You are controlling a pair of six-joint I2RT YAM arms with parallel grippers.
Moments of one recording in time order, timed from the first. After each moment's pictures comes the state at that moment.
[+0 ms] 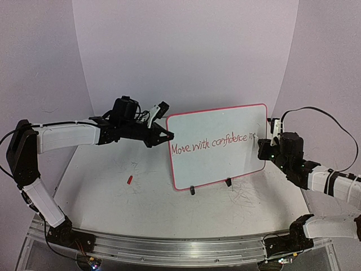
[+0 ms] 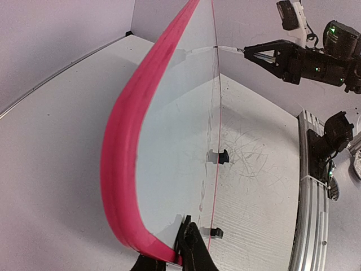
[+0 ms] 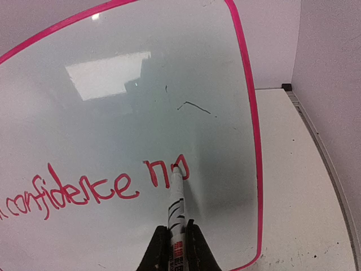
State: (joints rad) left arm -0.68 1.65 1.21 -0.03 0.53 0.01; right arm 0.40 1.05 0.53 0.20 0.24 0.26
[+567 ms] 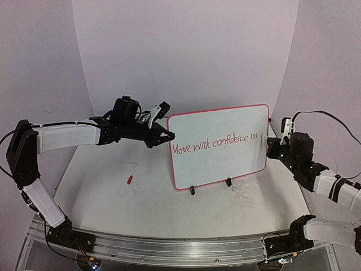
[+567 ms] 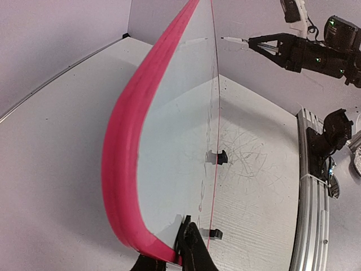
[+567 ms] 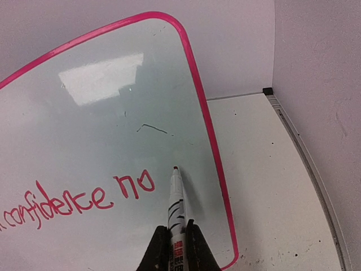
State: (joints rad) left arm -0.68 1.65 1.21 -0.03 0.53 0.02; right arm 0.30 0.94 0.51 0.15 0.20 0.27
